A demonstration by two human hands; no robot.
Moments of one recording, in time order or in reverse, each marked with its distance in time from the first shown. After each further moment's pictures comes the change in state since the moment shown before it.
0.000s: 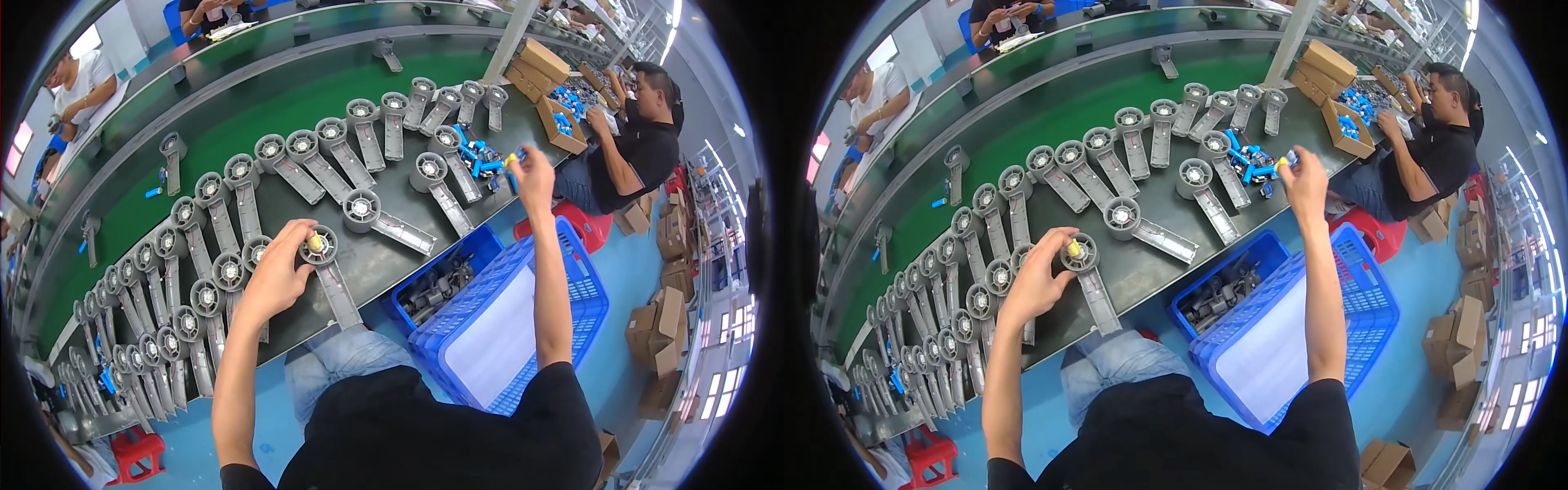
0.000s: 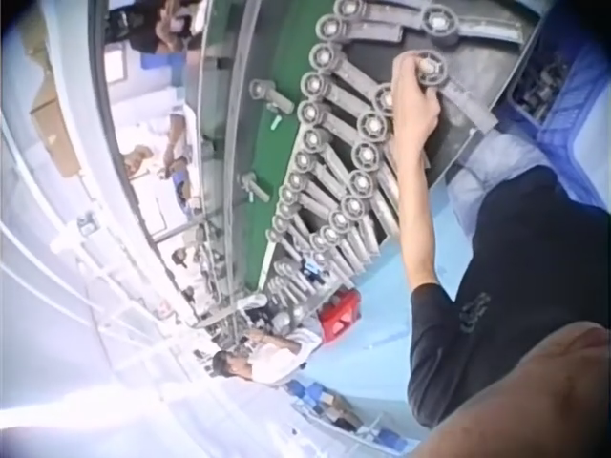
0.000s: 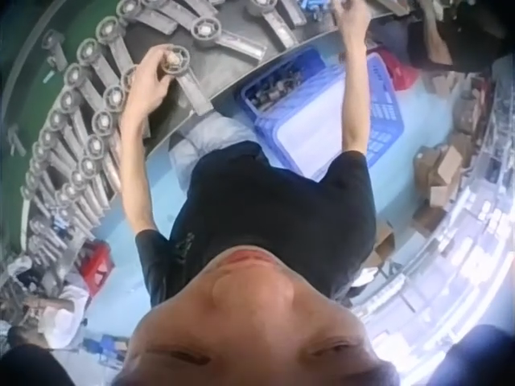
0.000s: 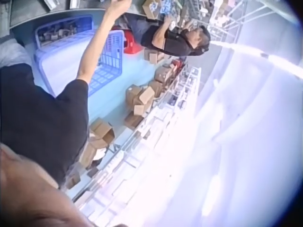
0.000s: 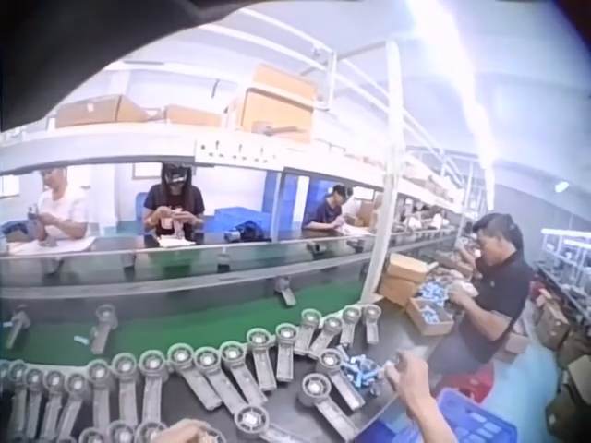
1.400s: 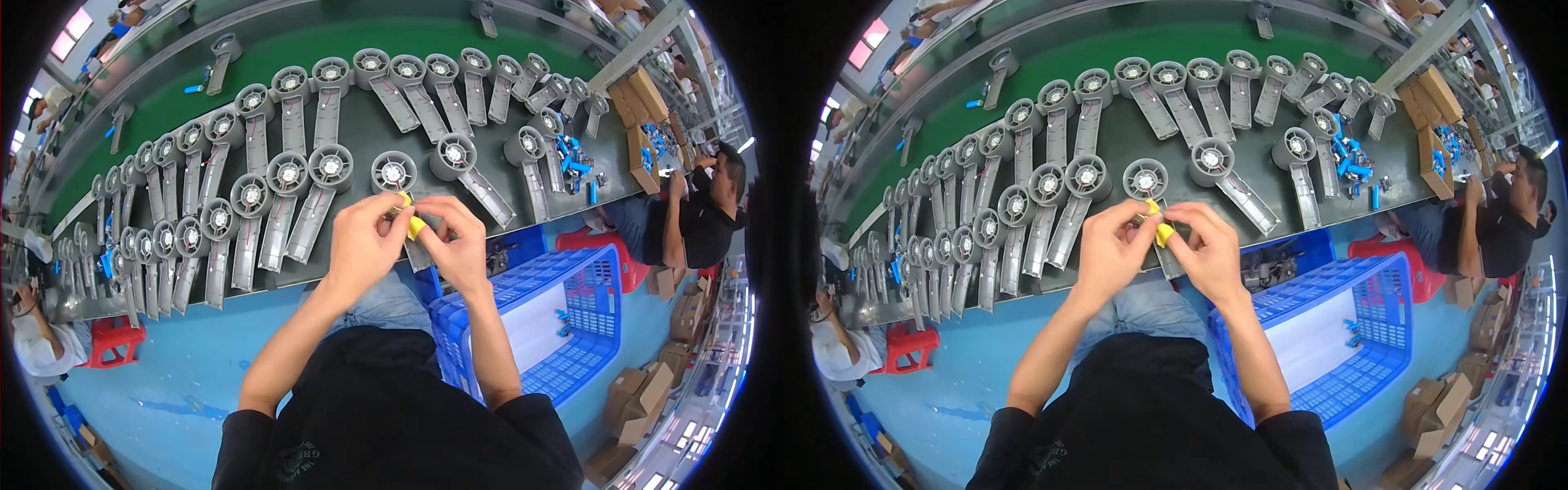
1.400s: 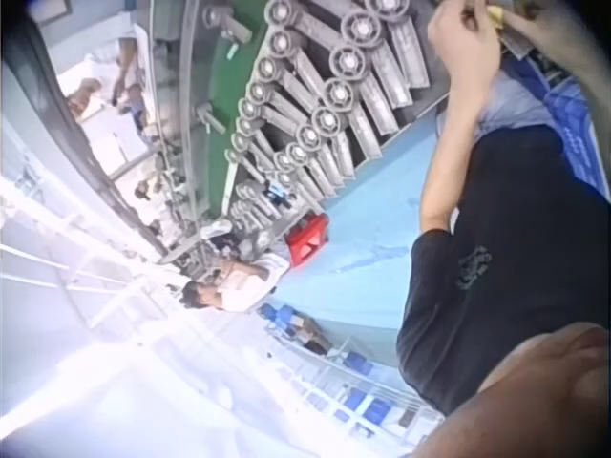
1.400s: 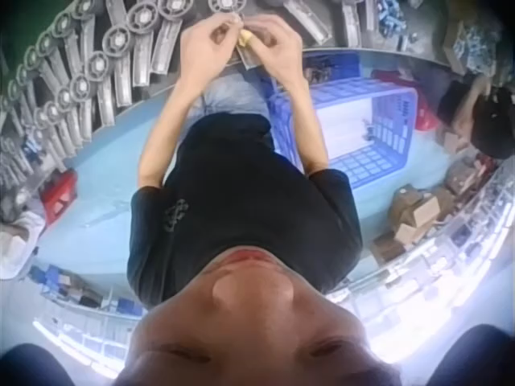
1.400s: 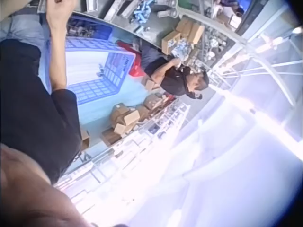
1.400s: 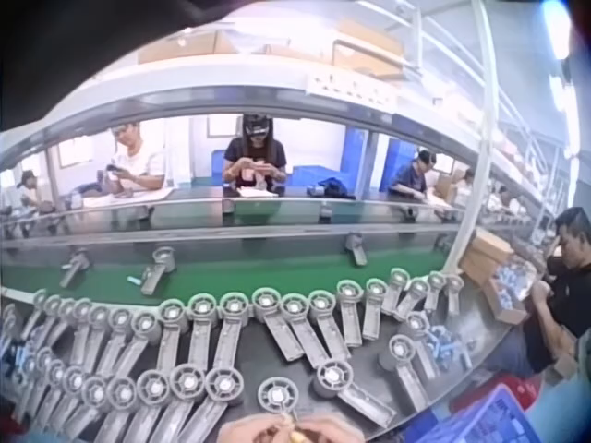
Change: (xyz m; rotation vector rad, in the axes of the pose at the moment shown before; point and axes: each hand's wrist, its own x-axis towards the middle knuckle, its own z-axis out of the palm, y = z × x) left_hand -0.039 0.012 0.071 -0.011 0.538 -0.040; right_hand -0.156 -0.240 0.030 0.856 -0.667 0.060
